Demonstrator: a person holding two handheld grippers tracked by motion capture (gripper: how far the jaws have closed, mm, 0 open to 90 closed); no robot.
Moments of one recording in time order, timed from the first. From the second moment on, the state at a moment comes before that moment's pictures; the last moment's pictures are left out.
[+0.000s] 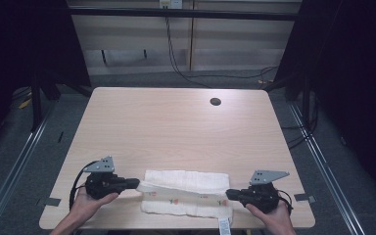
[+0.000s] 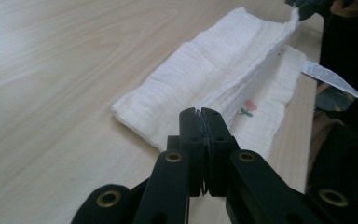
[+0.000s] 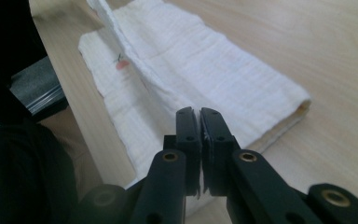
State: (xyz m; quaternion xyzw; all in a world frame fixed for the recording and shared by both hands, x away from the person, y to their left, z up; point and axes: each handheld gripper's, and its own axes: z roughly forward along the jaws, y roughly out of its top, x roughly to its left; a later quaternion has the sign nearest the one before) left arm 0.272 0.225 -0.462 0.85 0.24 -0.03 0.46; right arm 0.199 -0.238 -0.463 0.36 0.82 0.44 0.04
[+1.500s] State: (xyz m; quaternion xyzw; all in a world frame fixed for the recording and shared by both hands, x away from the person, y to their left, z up) left arm 0.309 0.204 -0.469 0.87 0.26 -0.01 0.43; right arm 0.219 -0.232 -0.469 0.39 0.83 0.40 0.09
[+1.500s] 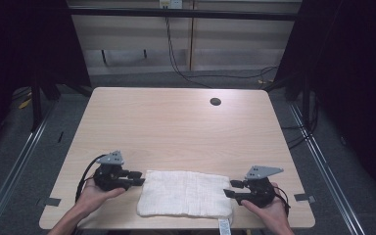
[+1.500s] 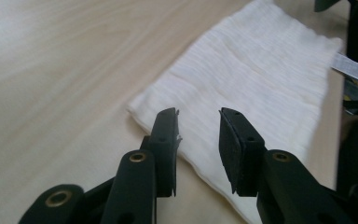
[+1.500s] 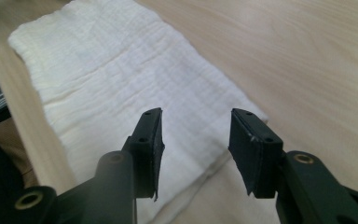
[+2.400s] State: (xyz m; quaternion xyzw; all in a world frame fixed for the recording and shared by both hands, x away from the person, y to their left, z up) left arm 0.340 0.176 -0.499 0.88 0.28 -0.03 0.39; right arm 0.270 -0.226 -0.493 0.40 0.85 0.34 0.09
